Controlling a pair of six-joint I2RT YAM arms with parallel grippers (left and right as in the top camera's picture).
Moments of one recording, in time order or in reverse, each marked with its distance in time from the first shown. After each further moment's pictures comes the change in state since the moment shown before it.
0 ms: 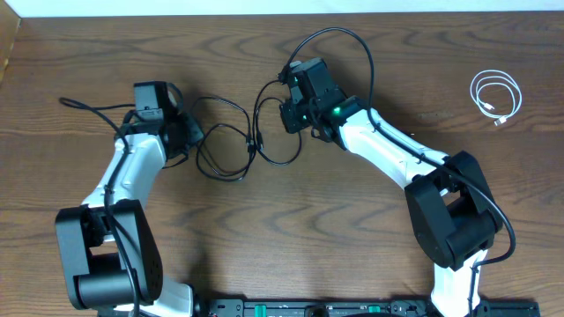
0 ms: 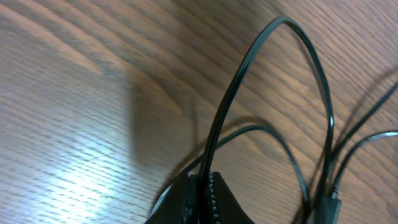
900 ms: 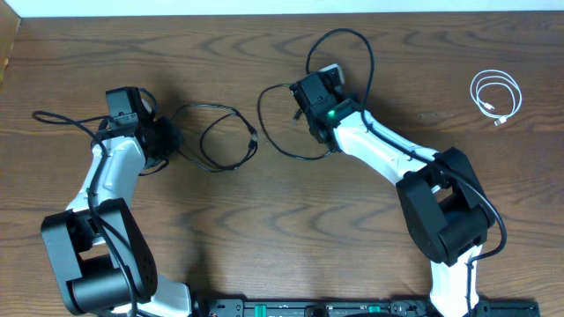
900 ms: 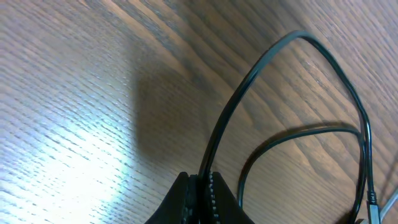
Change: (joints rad) left arm 0.140 0.000 0.000 -0.053 0.015 0.005; right arm 0.011 0.037 0.000 -0.218 0.879 -0.029
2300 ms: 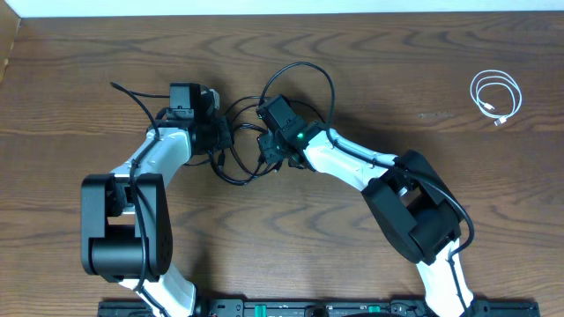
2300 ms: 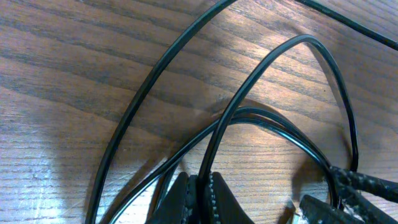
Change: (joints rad) left arm -0.256 0.134 0.000 0.158 0.165 0.172; right arm 0.144 0.100 0.000 0.187 -0.752 0.165
